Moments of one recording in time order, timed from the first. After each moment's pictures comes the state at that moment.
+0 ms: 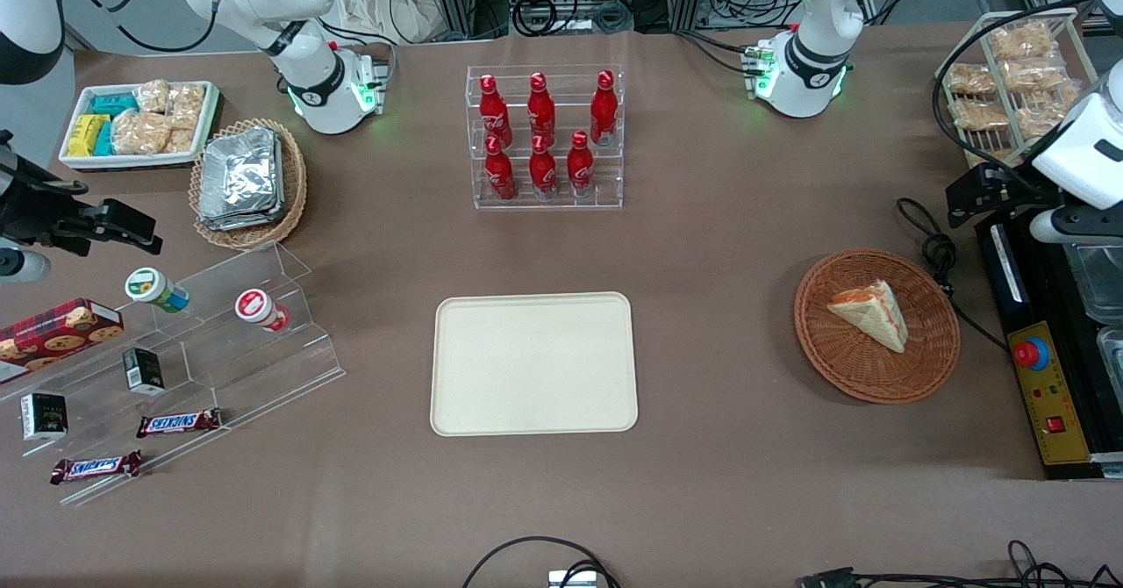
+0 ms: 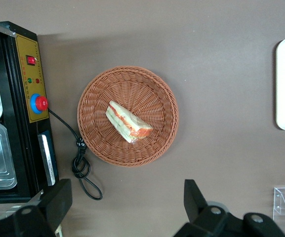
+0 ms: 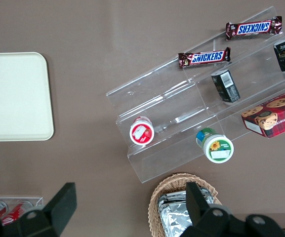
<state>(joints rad) -0.02 0.01 -0.05 -1.56 0.06 1.57 0.03</state>
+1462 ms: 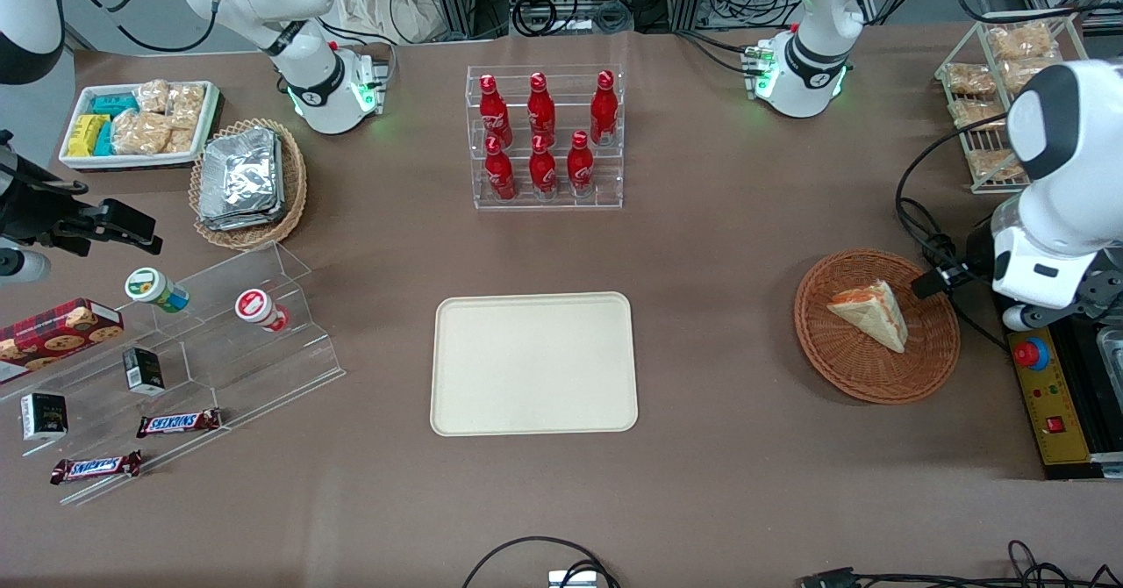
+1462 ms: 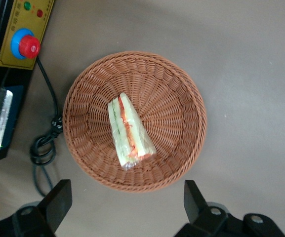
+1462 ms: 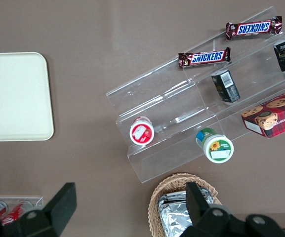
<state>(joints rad) 0.01 0.09 -0.01 -1.91 0.06 1.95 -0.45</state>
